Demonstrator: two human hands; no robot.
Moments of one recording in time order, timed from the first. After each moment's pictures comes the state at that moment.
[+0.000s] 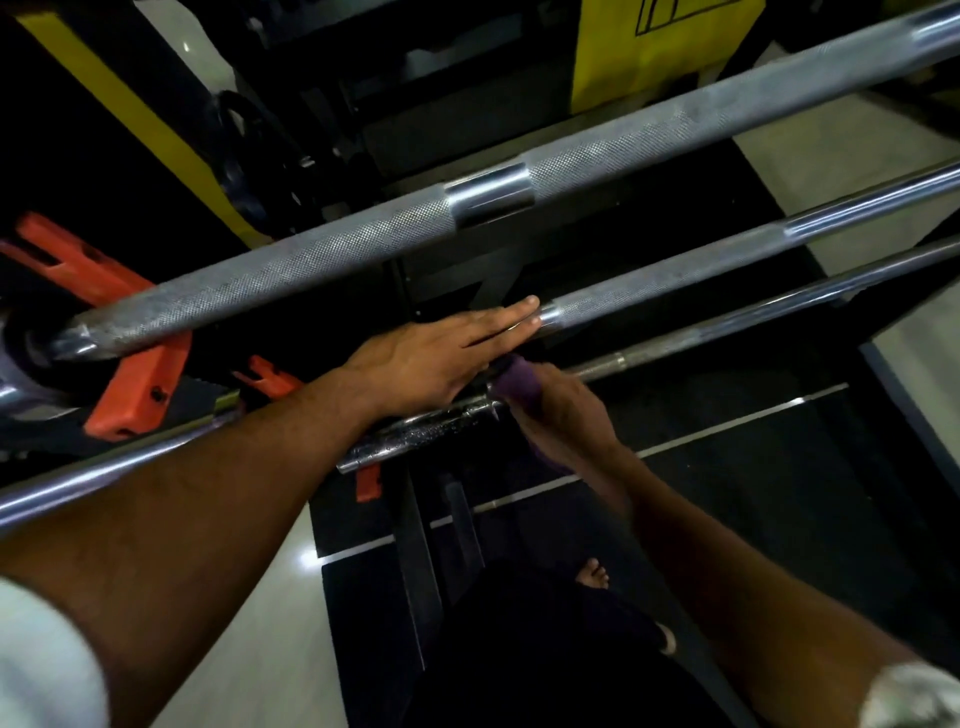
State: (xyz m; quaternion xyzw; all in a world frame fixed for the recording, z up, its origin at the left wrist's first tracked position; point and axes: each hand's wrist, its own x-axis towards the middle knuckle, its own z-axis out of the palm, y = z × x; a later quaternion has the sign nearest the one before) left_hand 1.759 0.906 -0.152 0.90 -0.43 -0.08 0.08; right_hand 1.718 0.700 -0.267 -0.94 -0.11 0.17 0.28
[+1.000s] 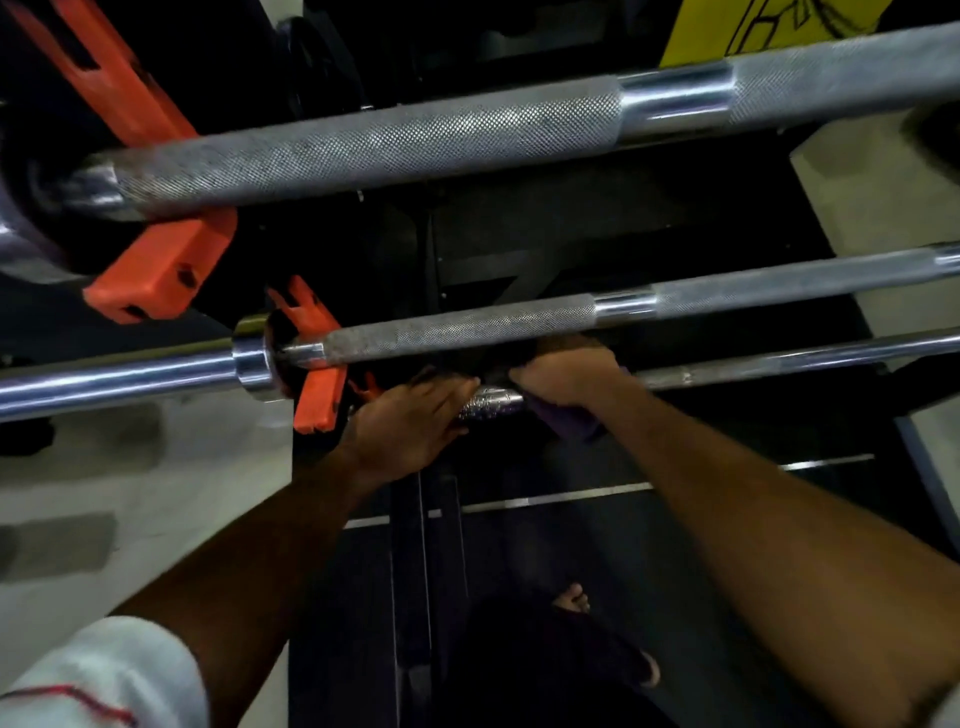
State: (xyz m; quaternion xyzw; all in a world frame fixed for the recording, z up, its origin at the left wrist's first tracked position) left_hand 1.665 0.976 -0.303 0.97 -0.22 -0.06 0.02; right_hand 1.777 0.760 -0.257 -0.94 -0.17 0.28 0.12
